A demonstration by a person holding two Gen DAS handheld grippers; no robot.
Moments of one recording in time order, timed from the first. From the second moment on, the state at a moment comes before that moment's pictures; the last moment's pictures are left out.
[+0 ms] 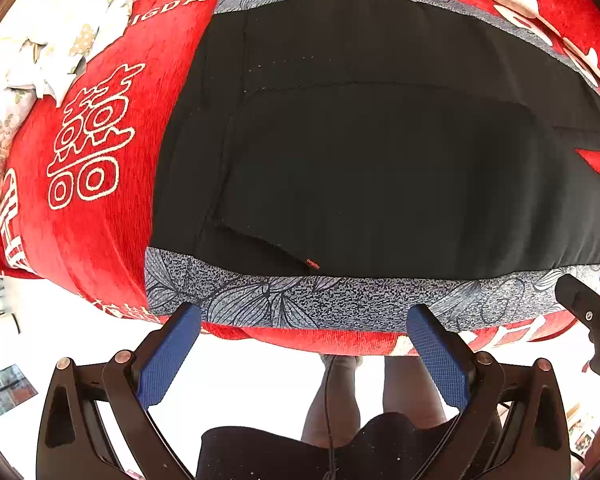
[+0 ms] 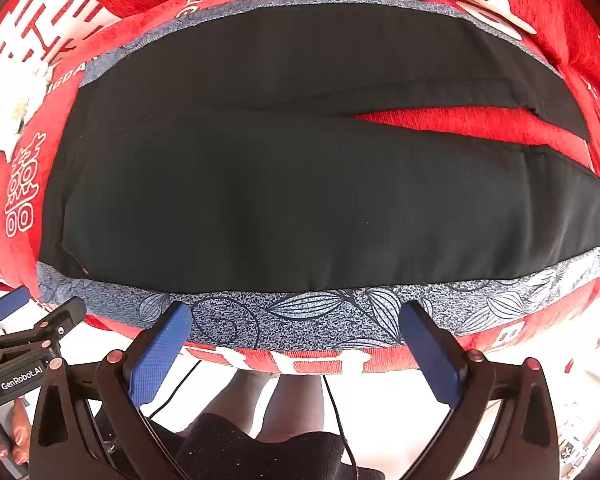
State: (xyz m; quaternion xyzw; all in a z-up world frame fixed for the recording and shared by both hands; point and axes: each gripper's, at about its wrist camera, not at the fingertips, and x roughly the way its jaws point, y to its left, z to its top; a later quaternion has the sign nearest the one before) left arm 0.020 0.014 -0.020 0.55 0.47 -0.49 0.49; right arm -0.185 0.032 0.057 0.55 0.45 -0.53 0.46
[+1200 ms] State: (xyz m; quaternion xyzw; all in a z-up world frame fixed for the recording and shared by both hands) left arm 0.161 0.065 -0.066 0.30 0.68 -0.54 0.39; right arm -0.170 0.054 -0.028 0.77 0.02 -0.24 0.59
